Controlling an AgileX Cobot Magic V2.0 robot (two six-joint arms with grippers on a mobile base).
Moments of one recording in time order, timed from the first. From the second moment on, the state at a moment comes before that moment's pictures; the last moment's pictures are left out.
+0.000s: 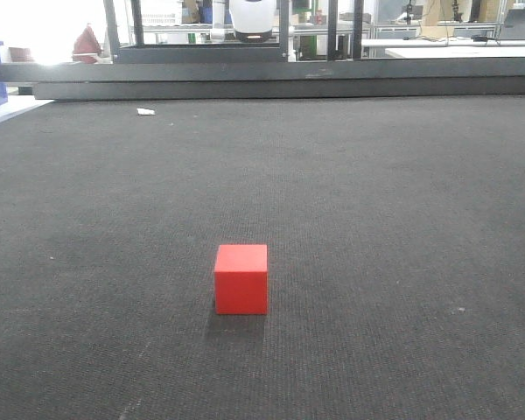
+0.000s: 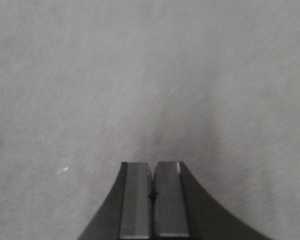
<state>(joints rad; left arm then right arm) -0.01 -0.02 0.03 -0.06 0.01 -0.02 0.17 0.79 -0.61 0.00 0.67 0.22</state>
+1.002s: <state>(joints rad) -0.01 -0.02 0.03 -0.06 0.01 -0.02 0.69 1.65 -1.26 -0.01 1.07 0.70</state>
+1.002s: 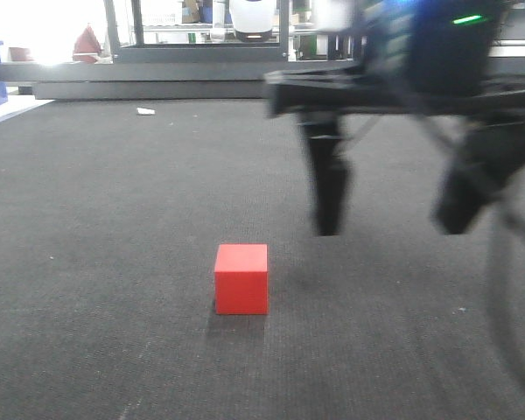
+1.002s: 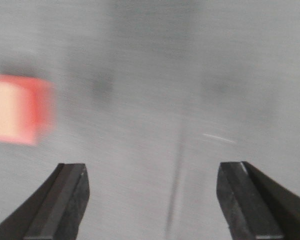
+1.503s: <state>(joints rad) -0.01 -0.02 0.03 -0.06 0.01 -0.02 0.80 1.88 -1.53 0.01 1.13 0.78</state>
